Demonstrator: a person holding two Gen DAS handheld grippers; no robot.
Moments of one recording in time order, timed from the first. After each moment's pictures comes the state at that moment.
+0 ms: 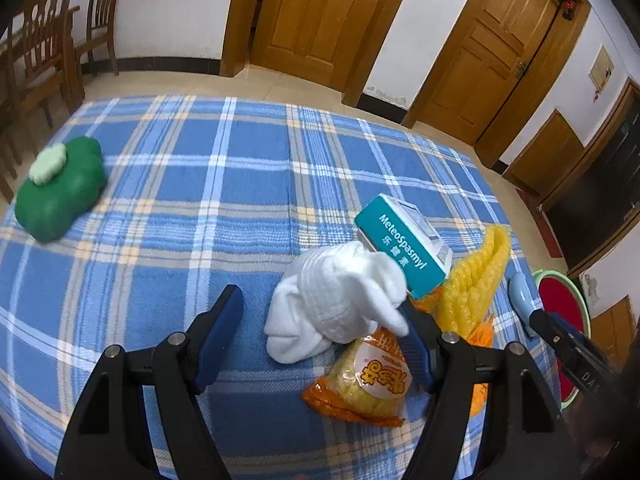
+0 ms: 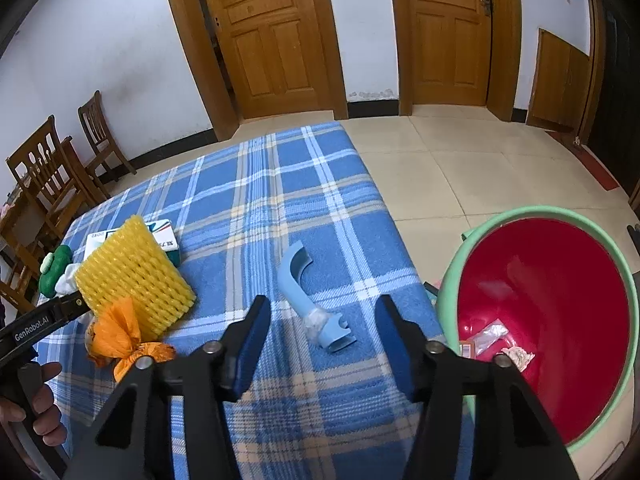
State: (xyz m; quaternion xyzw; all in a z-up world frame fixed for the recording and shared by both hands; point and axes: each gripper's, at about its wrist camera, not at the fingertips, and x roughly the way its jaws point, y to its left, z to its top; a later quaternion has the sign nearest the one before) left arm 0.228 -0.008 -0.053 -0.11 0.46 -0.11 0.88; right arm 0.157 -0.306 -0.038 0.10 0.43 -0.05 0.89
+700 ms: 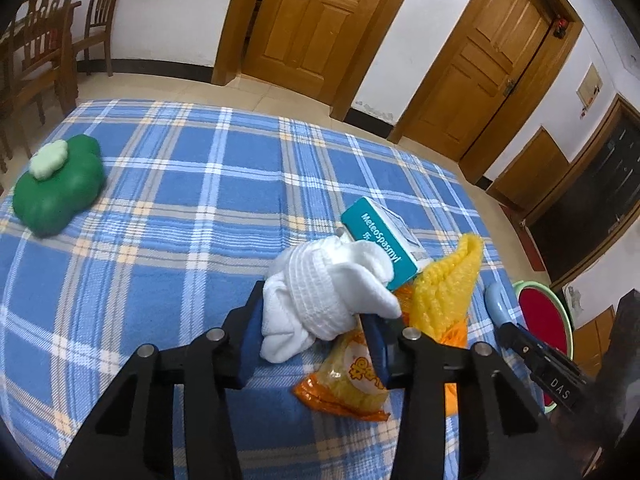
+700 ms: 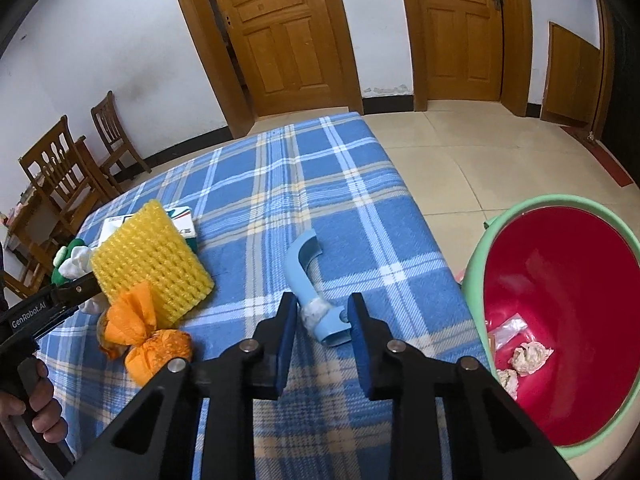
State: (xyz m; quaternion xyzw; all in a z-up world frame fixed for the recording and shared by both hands) left arm 0.212 0.002 -0.043 -0.14 0.43 -0.13 0.88; right arm 0.149 -0.300 -0.042 0.12 0.43 -0.02 0.90
